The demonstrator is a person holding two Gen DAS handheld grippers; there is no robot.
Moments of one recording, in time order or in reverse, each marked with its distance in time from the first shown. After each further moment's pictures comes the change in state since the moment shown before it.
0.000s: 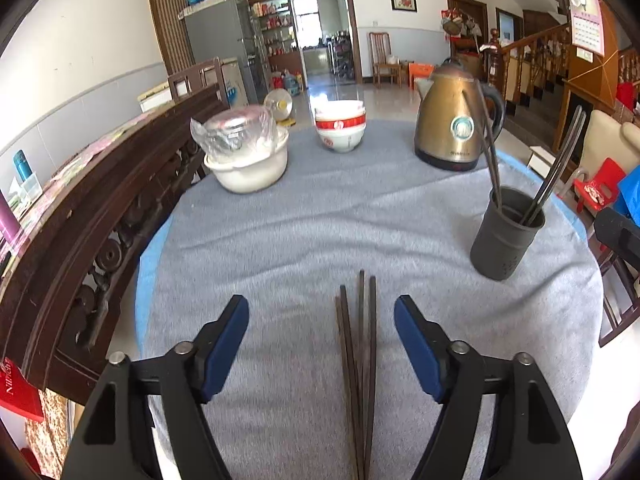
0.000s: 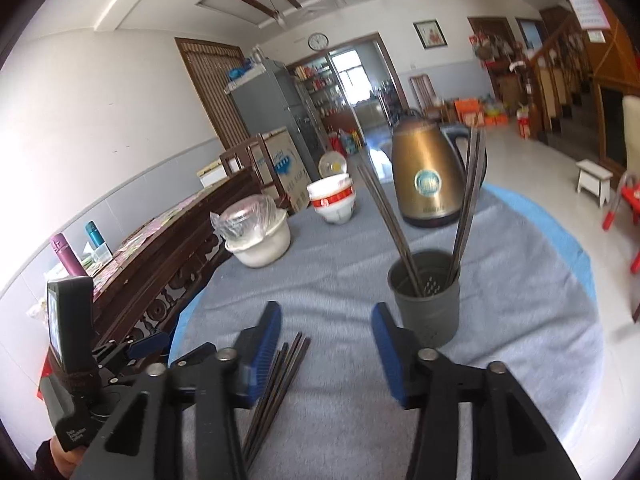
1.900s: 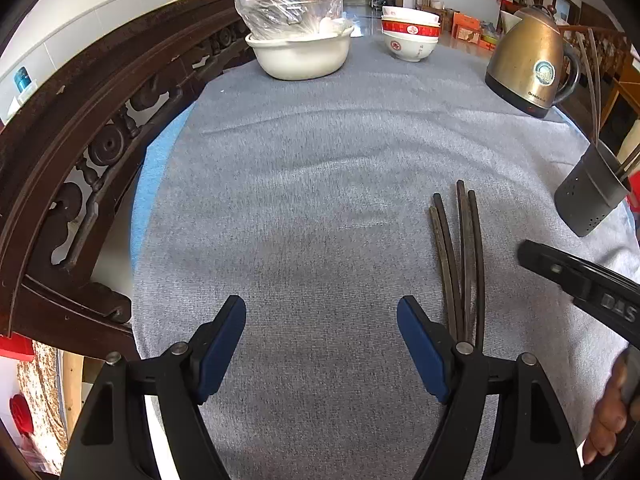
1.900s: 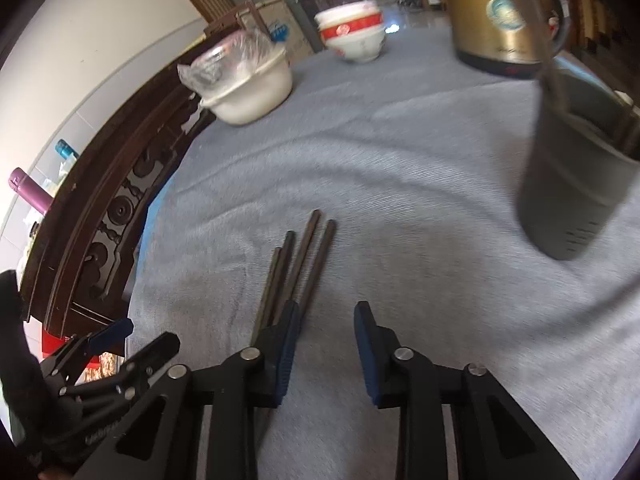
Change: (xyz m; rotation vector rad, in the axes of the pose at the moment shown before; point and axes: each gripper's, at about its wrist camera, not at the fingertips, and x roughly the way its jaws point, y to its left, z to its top) left arm 0.078 0.071 -0.049 -0.137 0.282 0.023; right arm 0.183 0.033 -0.067 0.003 0.504 0.016
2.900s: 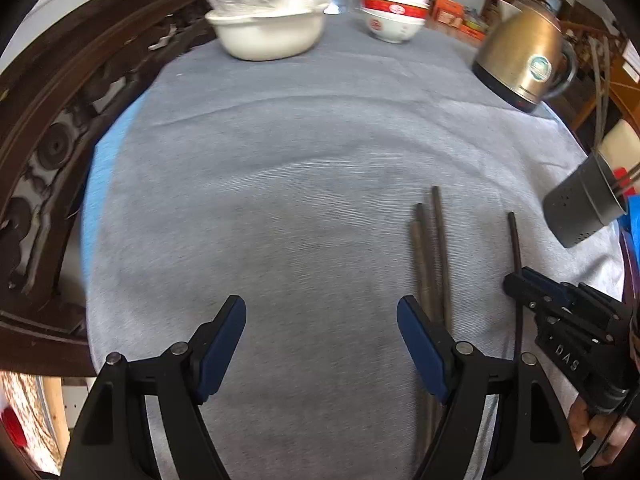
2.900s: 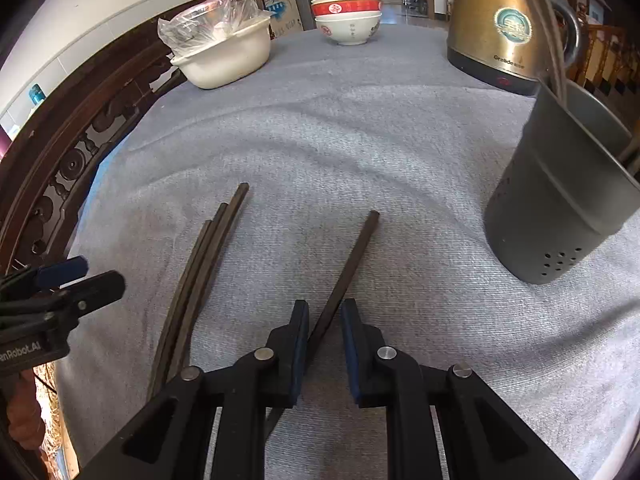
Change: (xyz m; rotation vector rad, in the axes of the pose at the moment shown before) left arm 0.034 -0.007 0.032 0.017 0.097 -0.131; right arm 0.015 -0.019 -0.007 -0.135 0.041 -0.193
